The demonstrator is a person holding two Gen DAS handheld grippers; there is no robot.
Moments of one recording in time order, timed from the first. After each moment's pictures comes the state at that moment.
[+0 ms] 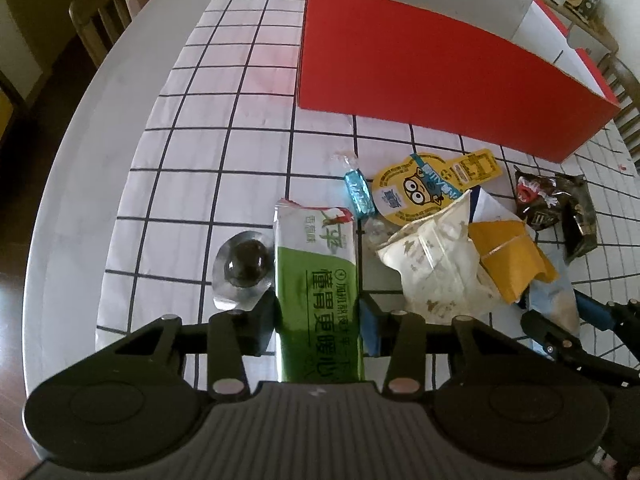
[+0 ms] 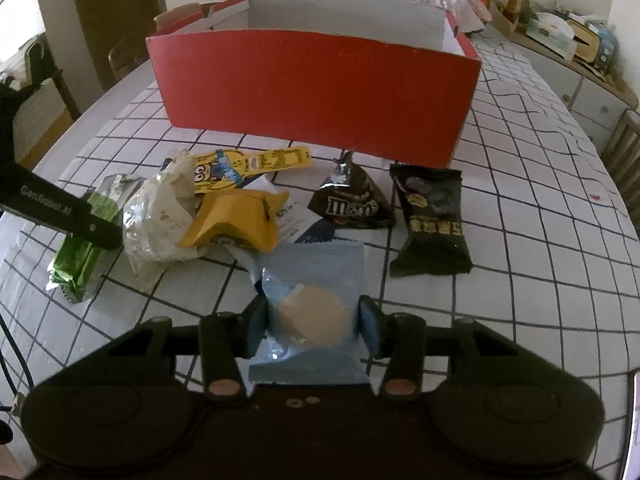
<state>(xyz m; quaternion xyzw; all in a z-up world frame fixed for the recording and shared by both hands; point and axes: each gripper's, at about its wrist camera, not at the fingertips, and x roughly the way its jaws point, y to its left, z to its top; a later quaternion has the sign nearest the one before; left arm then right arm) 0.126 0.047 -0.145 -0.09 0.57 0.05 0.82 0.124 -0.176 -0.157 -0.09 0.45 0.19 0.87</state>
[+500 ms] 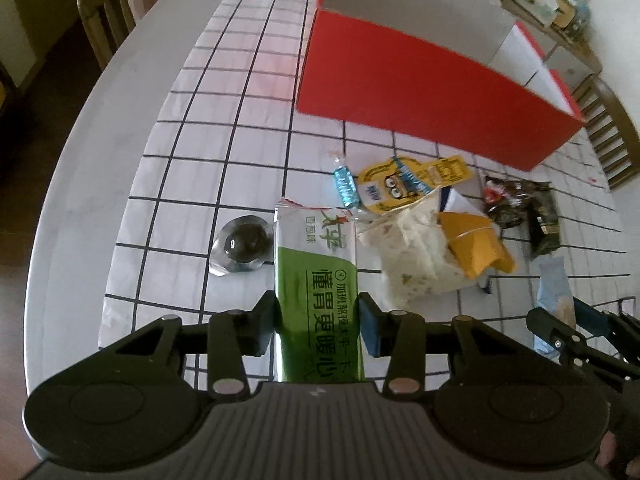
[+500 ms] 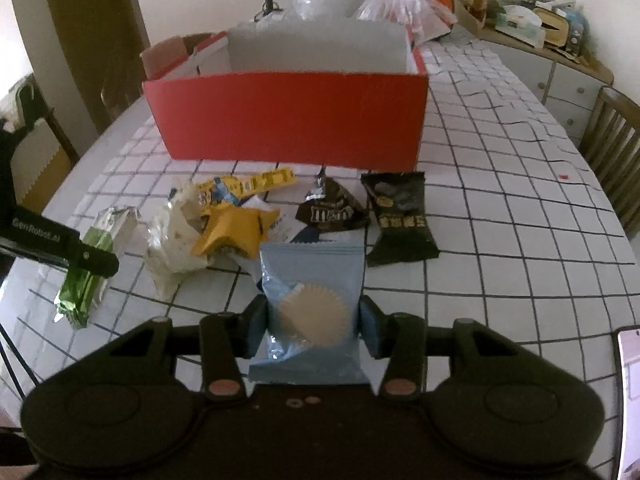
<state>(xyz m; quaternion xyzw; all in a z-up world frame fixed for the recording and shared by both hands) 0.102 0.053 -0.118 -0.13 0.55 0.03 0.82 0.100 -0.199 -0.128 -0.04 0.43 0.17 0.89</state>
